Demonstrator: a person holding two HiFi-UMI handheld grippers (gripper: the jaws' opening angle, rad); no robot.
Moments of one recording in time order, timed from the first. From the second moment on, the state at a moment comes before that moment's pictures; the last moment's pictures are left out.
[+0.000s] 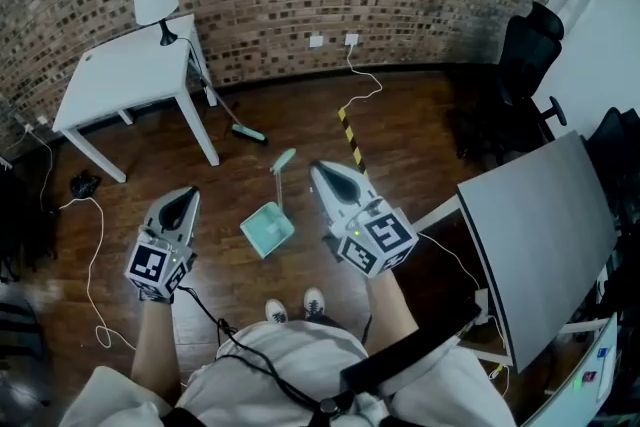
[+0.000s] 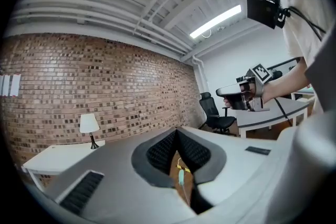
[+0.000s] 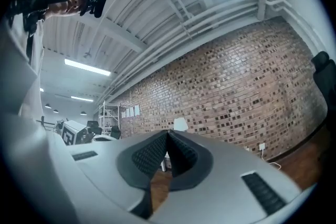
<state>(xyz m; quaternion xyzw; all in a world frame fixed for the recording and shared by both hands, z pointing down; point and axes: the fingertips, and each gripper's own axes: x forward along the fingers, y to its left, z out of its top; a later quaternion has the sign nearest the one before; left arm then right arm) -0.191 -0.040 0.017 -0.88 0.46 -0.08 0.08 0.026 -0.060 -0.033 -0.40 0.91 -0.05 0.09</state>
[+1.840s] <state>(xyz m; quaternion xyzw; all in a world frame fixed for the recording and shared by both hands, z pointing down) 0.062 0.364 0.011 -0.86 0.50 -0.09 0.09 0.272 0.336 -0.032 -0.40 0.91 -0.04 0.07</state>
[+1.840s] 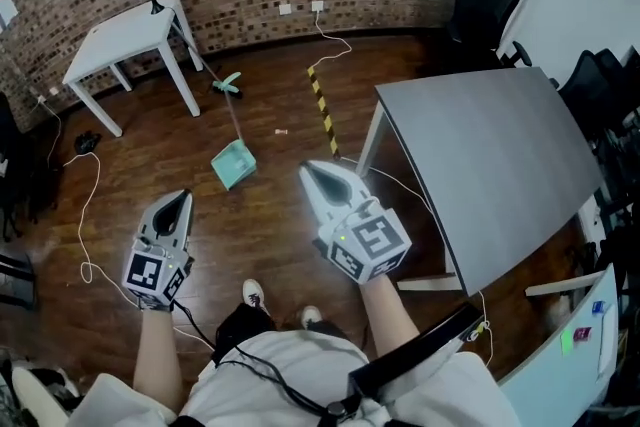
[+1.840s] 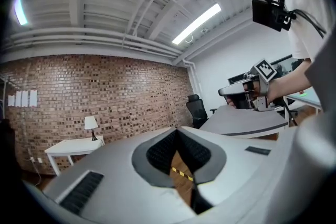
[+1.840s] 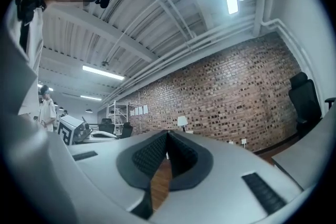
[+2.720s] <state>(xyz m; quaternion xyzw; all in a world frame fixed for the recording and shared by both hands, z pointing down) 0.058 0.433 -0.023 -0.86 0.49 -0.06 0.09 0.249 0.413 -0.055 -0.41 0.91 -0.04 0.08</state>
